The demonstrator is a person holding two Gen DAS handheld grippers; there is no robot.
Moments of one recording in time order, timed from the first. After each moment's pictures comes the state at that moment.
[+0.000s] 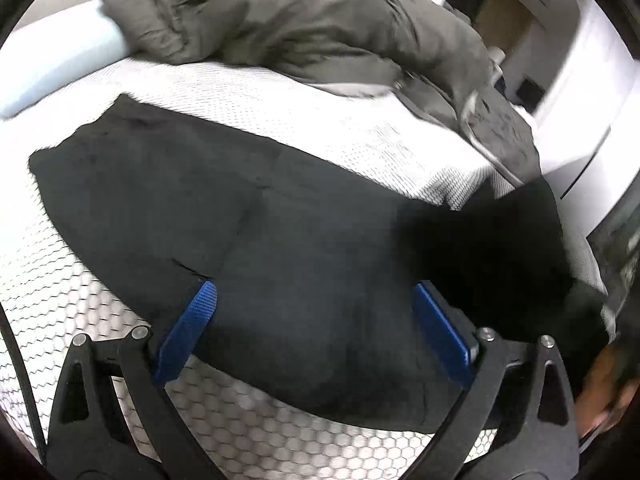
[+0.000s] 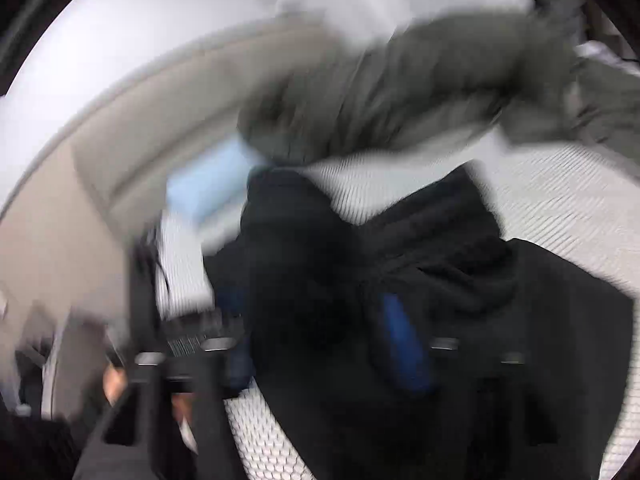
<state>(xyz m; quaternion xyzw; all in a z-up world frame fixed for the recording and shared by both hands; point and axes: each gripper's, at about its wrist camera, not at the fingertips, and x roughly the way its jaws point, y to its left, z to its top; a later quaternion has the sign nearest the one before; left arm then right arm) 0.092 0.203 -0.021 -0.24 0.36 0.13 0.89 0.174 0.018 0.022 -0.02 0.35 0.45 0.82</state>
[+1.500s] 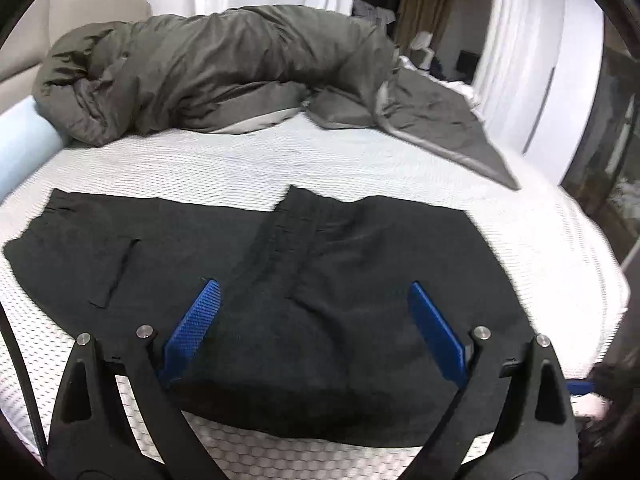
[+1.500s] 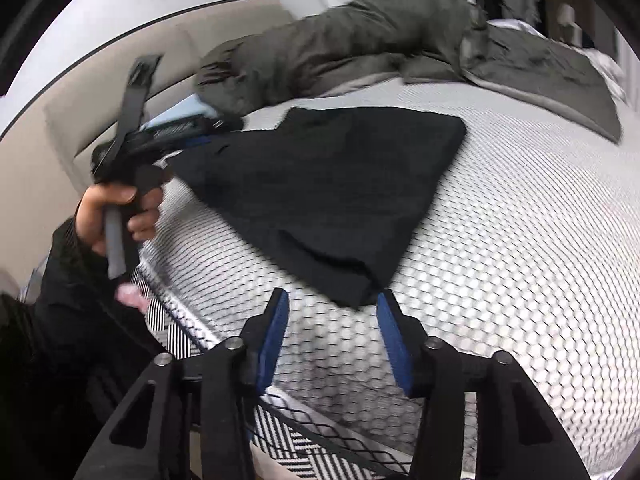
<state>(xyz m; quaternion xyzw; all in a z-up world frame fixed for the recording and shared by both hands) 0.100 0.075 0.024 -0.11 0.32 0.04 0.94 0.050 -0.150 -0.037 -0.06 0.36 0.35 0.86</state>
